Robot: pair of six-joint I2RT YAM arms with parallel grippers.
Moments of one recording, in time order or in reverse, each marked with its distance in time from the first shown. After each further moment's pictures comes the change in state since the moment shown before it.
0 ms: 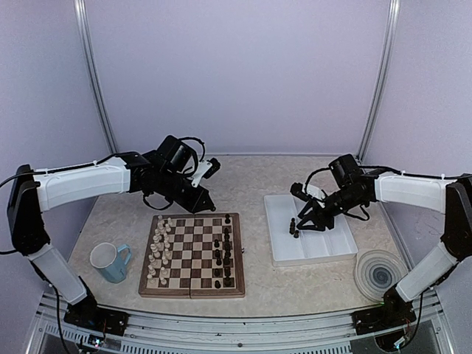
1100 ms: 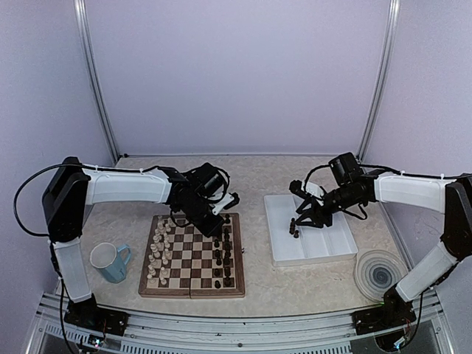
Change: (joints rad) left arm -0.093 0.277 0.087 -0.105 -0.106 0.079; right arm -0.001 0.007 -0.006 0.071 0.014 -0.035
